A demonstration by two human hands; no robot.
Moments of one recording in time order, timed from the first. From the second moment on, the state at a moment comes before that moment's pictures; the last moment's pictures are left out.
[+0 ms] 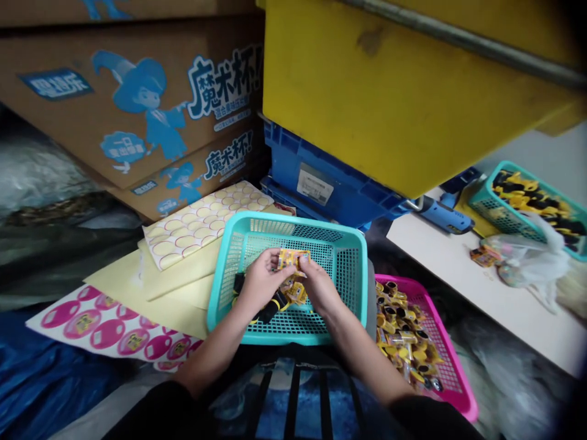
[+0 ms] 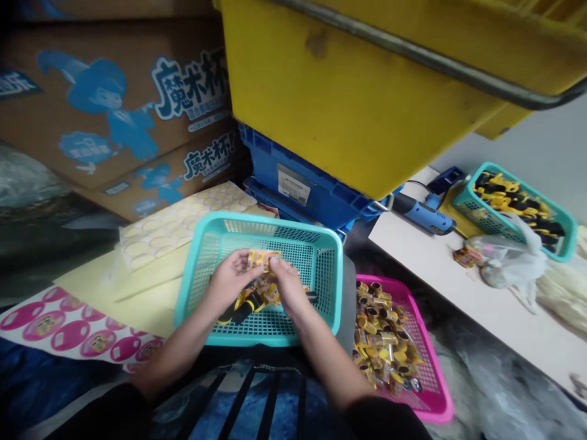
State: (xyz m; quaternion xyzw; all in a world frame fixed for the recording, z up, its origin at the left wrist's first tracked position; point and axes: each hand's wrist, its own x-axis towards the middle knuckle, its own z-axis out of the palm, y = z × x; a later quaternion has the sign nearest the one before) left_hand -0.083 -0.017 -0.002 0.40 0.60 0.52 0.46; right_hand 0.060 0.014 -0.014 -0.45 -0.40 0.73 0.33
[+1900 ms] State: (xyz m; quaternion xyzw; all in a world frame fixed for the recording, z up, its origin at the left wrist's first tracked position) left_hand -0.105 -0.037 0.012 0.28 0.51 0.57 0.58; right_hand 0.096 0.025 0.033 -0.39 -0.61 0.62 0.30
